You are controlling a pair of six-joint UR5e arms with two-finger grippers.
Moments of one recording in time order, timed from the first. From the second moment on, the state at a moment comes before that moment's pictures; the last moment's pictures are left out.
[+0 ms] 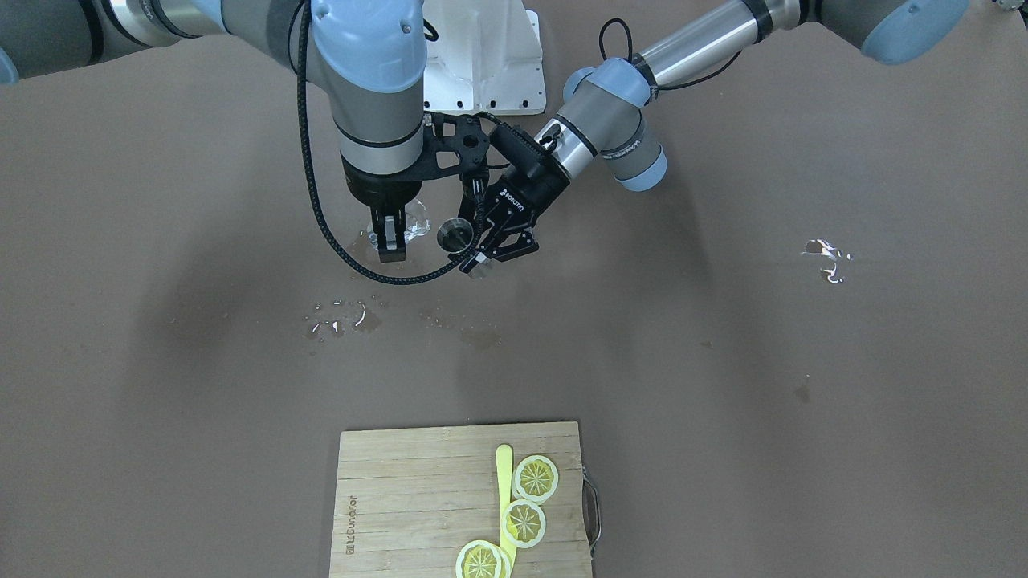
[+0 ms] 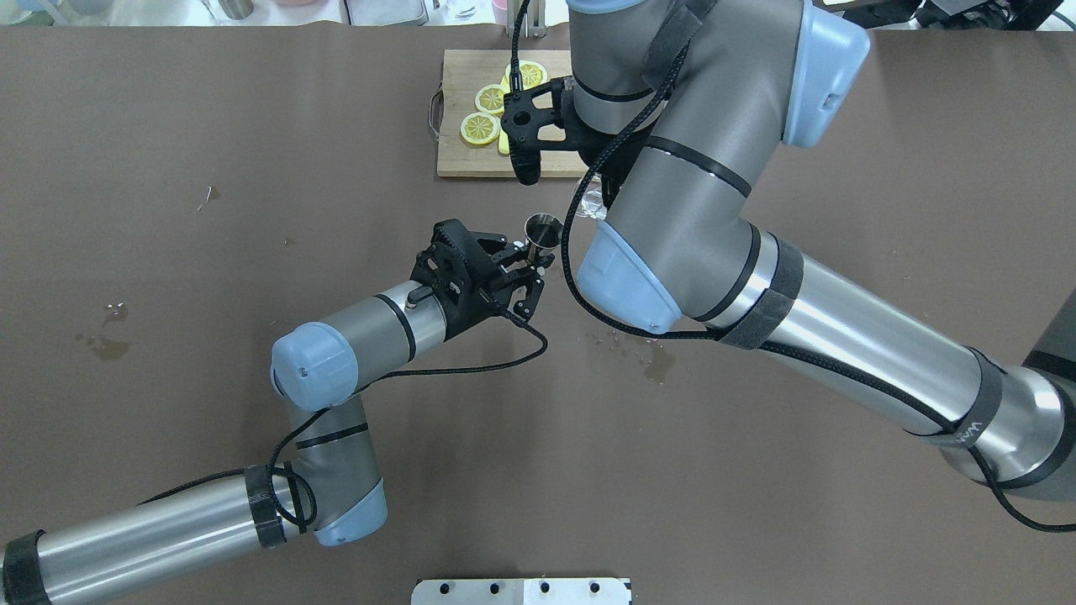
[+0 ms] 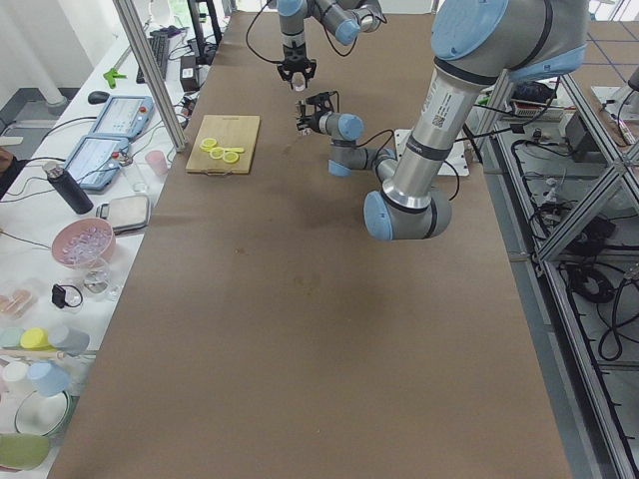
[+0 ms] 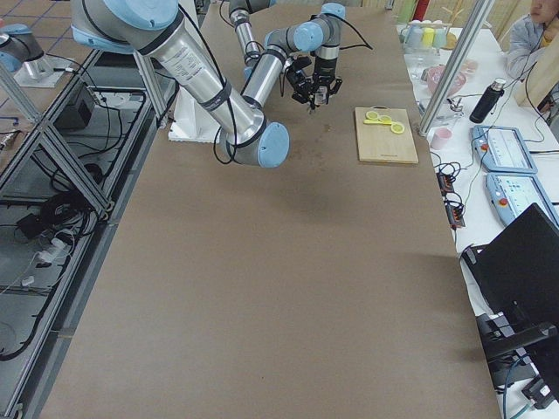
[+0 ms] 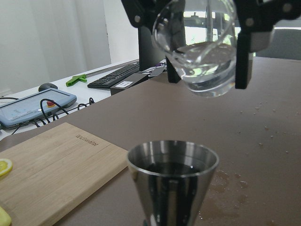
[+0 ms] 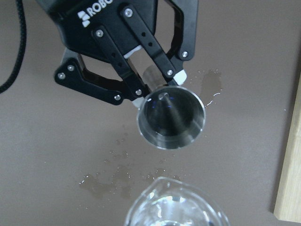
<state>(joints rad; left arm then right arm) -0.40 -2.21 -1.34 -2.94 -1.32 -0.36 0.72 -0.64 1.66 -2.08 2.01 -0.74</state>
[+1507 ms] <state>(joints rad) -0.40 -2.21 -1.34 -2.94 -1.32 -0.36 0.69 -0.53 1.56 -2.22 1.98 -0.74</state>
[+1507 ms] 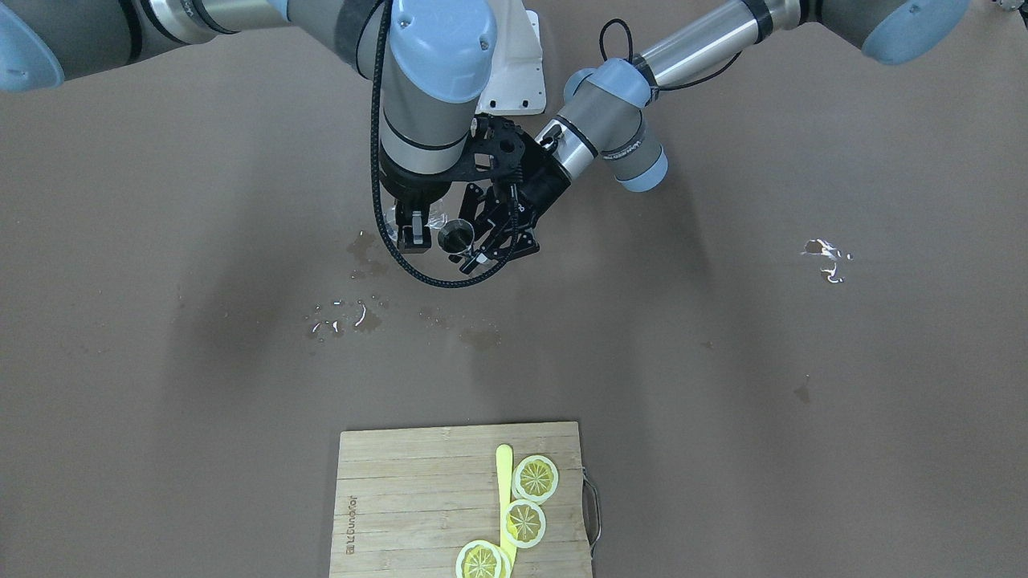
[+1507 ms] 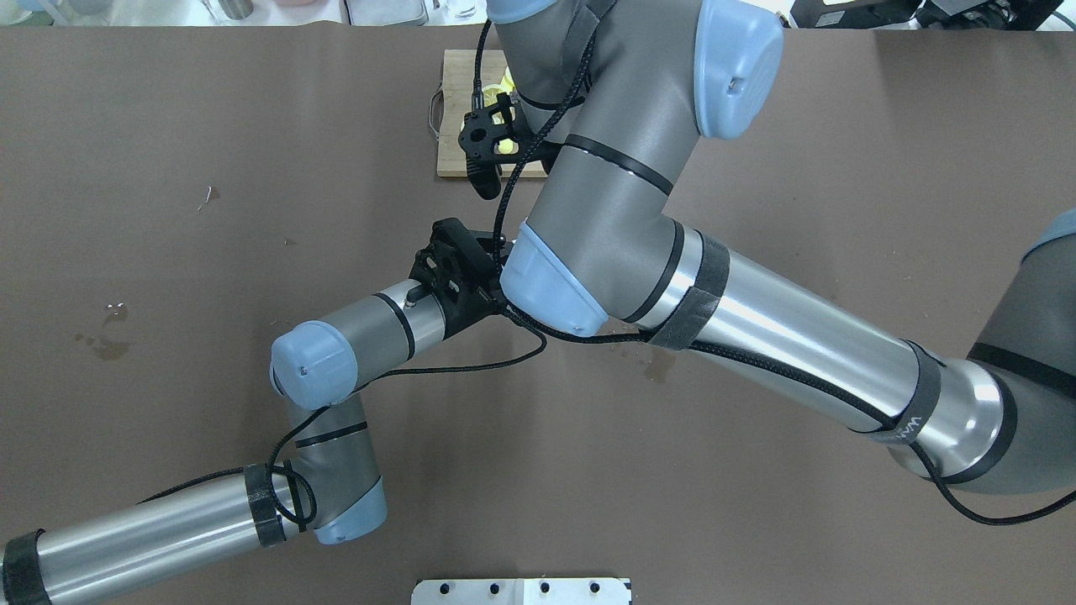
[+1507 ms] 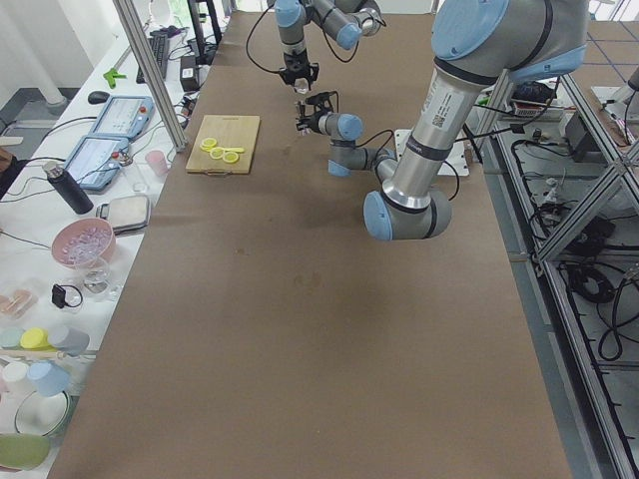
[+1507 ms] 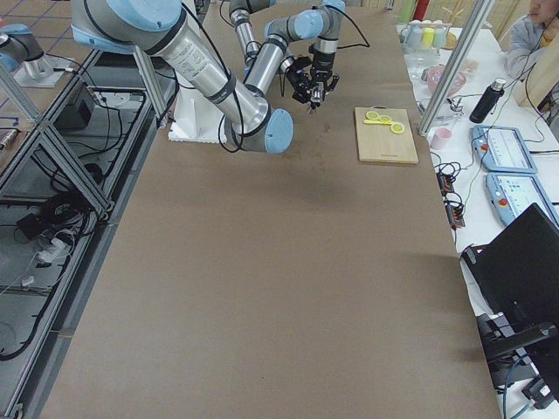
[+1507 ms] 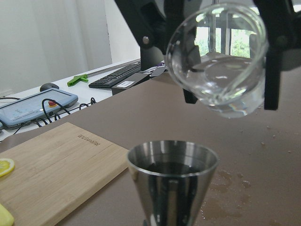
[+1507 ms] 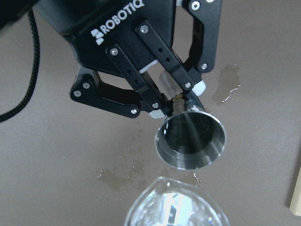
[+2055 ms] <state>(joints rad) -0.40 -2.21 -1.34 -2.94 -1.32 -0.36 0.69 -0.50 1.53 -2.26 1.97 -0.74</state>
